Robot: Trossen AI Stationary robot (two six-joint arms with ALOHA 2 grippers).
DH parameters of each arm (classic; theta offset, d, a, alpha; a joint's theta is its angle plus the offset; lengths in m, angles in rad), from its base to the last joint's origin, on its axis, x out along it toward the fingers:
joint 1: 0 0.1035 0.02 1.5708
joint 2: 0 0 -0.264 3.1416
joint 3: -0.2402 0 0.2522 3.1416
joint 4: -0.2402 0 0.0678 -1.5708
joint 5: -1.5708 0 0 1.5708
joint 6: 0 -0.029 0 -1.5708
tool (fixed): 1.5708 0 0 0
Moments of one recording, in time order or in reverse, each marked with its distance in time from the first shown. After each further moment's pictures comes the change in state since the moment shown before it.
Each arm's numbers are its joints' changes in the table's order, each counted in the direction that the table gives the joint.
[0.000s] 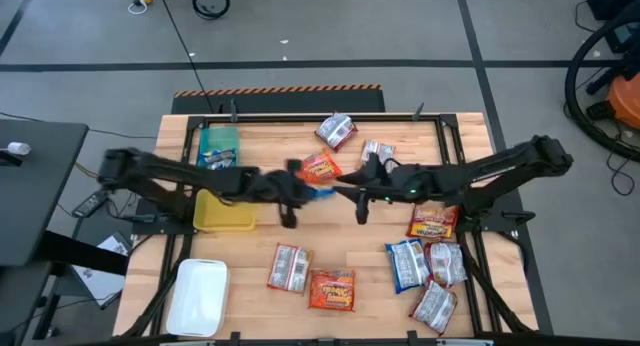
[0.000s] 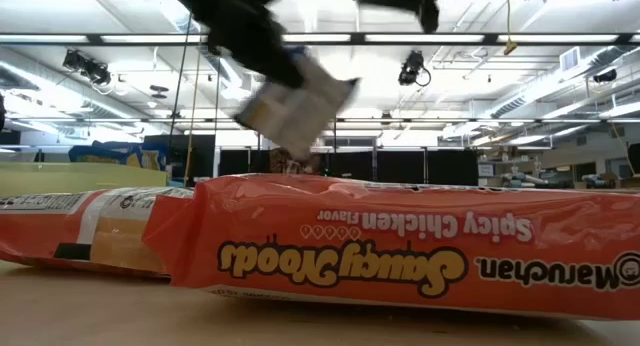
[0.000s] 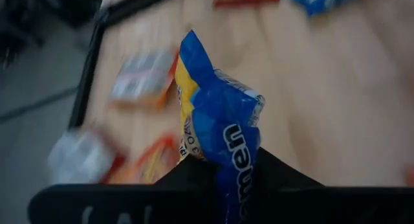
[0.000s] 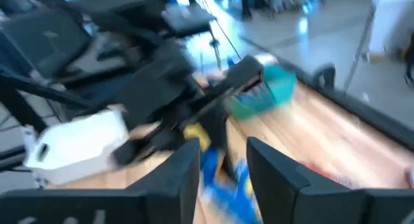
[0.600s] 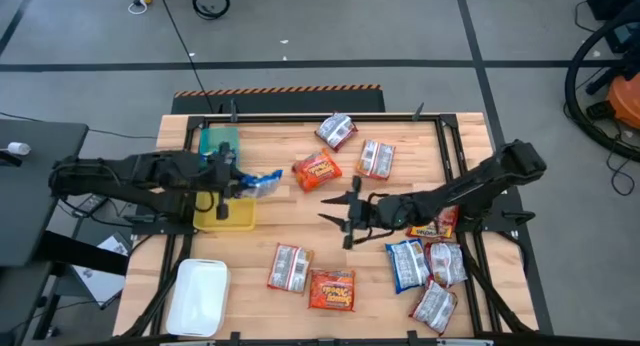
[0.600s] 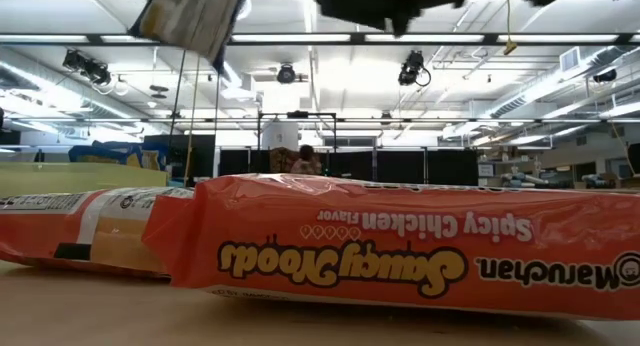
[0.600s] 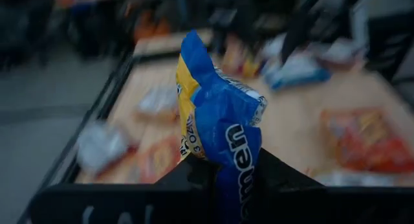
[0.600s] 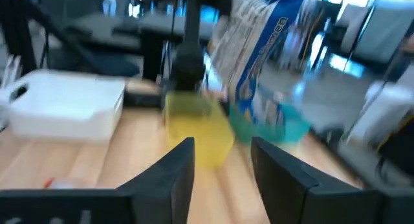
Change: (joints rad) left arm -0.042 0.717 0.189 -0.198 -0.070 0.208; right arm 0.093 -0.290 0.083 0.518 -0.083 0.437
